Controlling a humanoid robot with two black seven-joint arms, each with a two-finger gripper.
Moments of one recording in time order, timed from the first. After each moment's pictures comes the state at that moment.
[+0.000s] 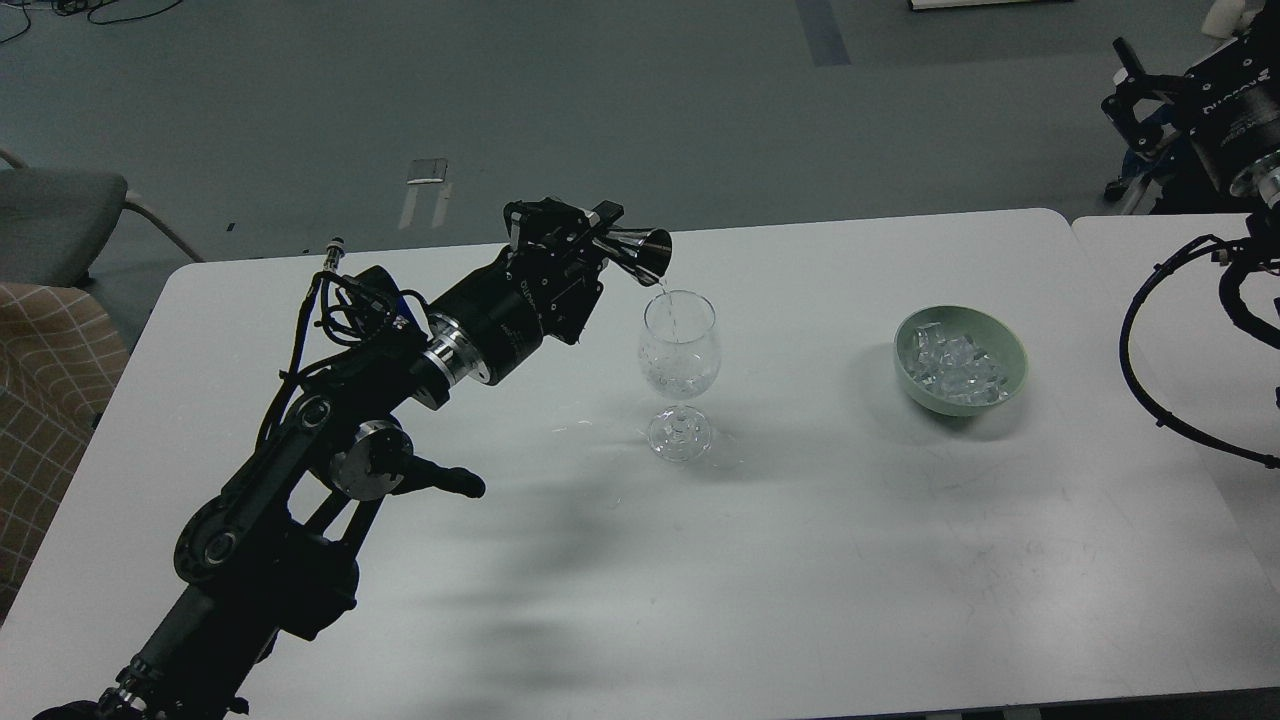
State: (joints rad) left arm -0.42 0.10 -1.16 -1.38 0.86 -0.27 0.15; right arm 0.68 -0.40 1.43 0.75 -0.24 0.42 0.00
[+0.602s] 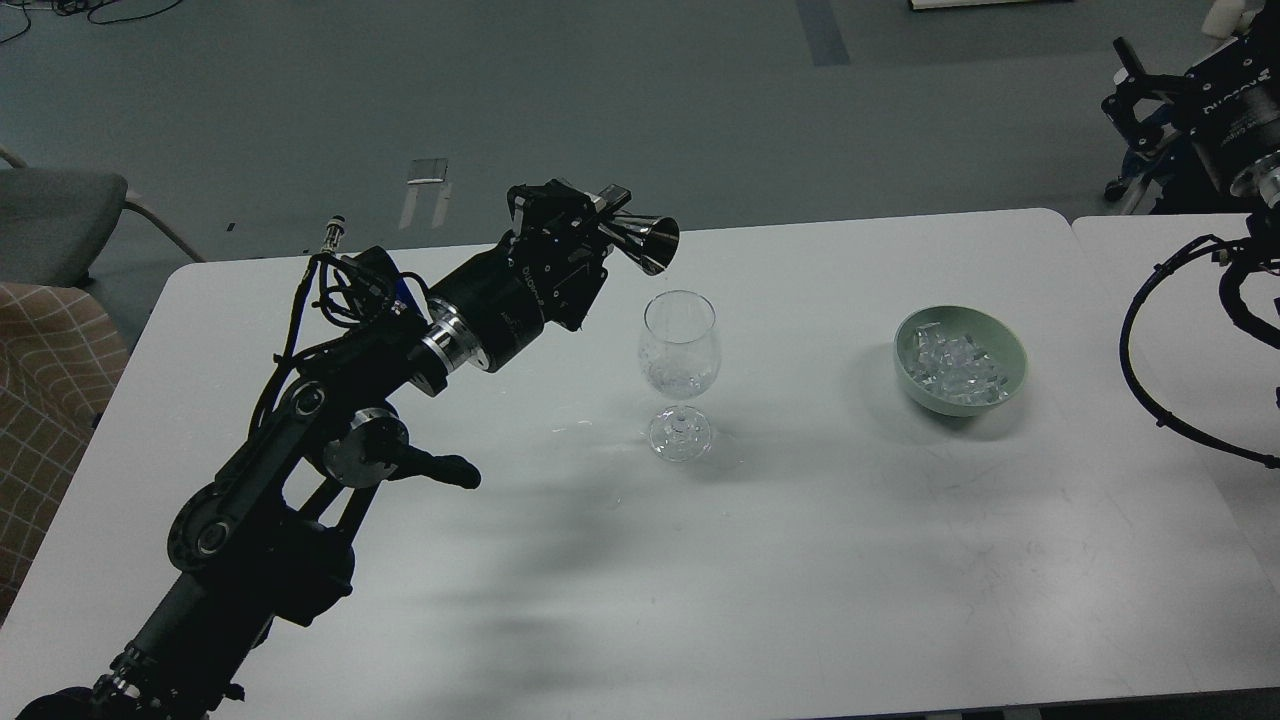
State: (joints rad) left arm -0.45 0.13 -1.16 -1.39 0.87 -0.30 0.15; right arm 0.68 -0.40 1.44 0.75 -0.24 0.42 0.00
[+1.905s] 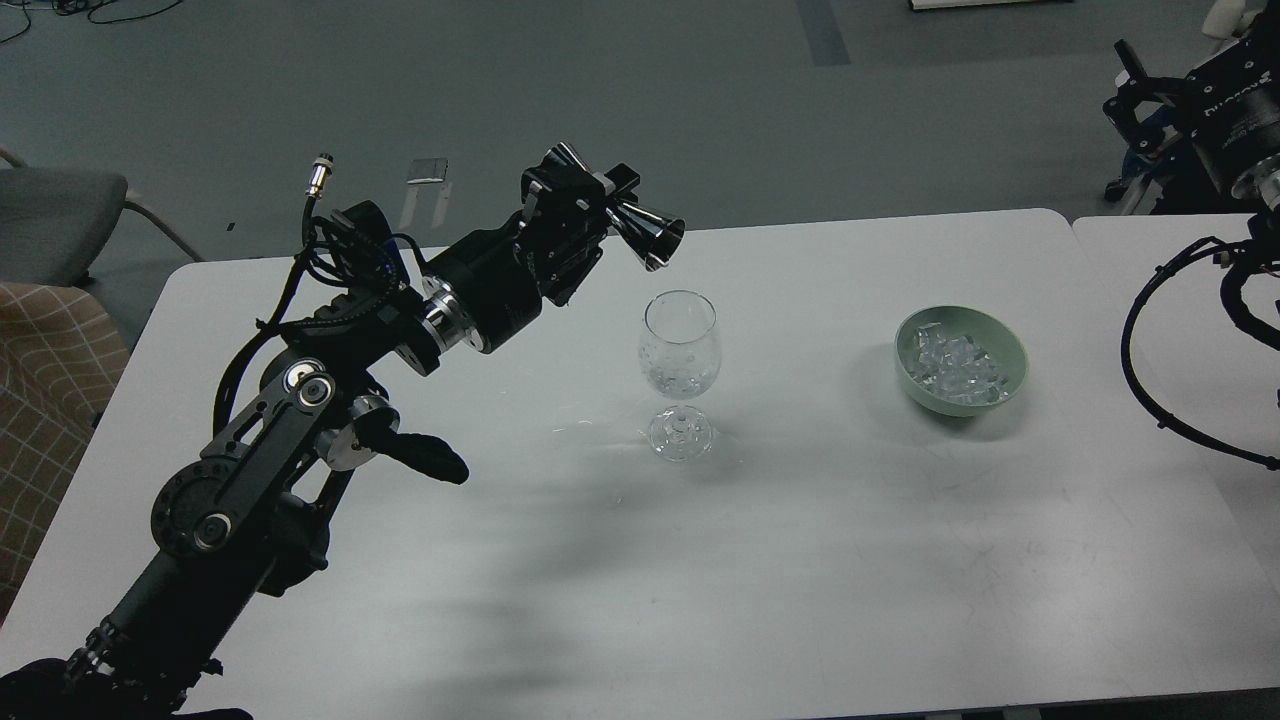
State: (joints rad) left arm -0.50 0.17 -1.10 -1.44 1.08 -0.32 0.10; right arm 0.68 -0.41 1.44 0.75 -0.24 0.42 0.00
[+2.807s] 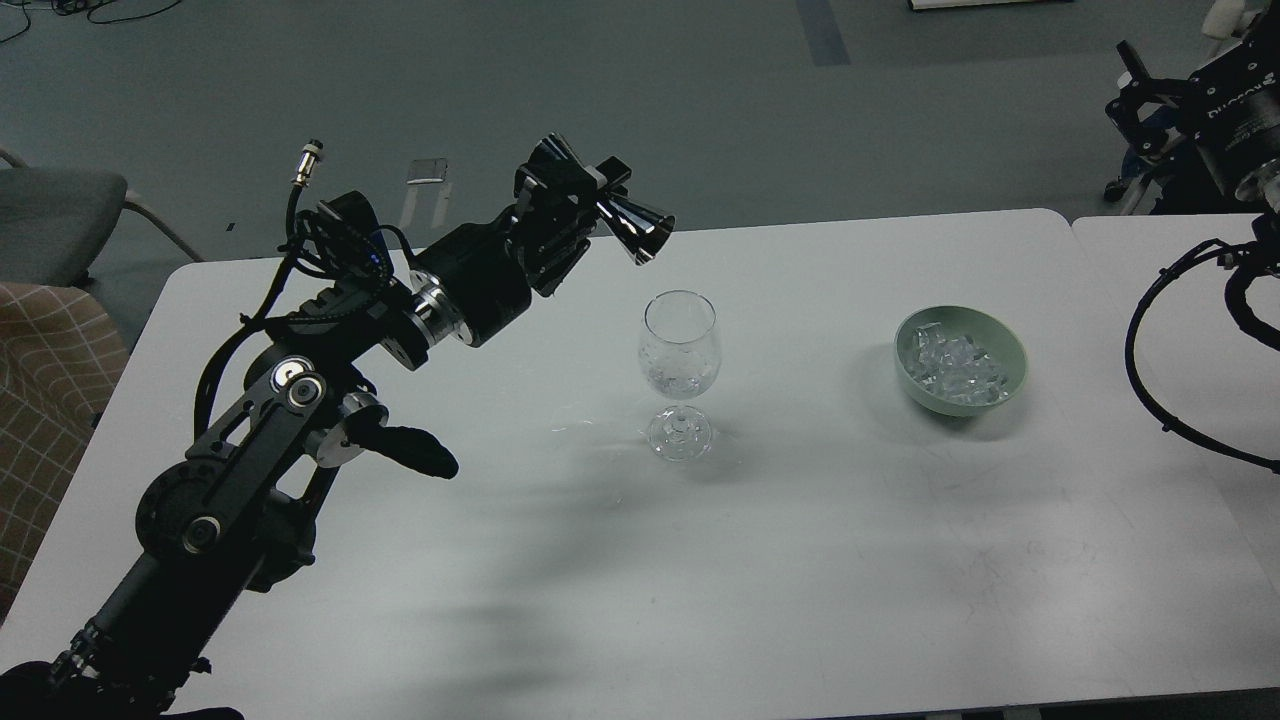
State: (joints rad) left arm -0.49 0.19 -1.16 -1.45 1.06 -0.31 0.10; right arm 0.66 -0.42 1.44 0.77 -0.24 0.42 0.00
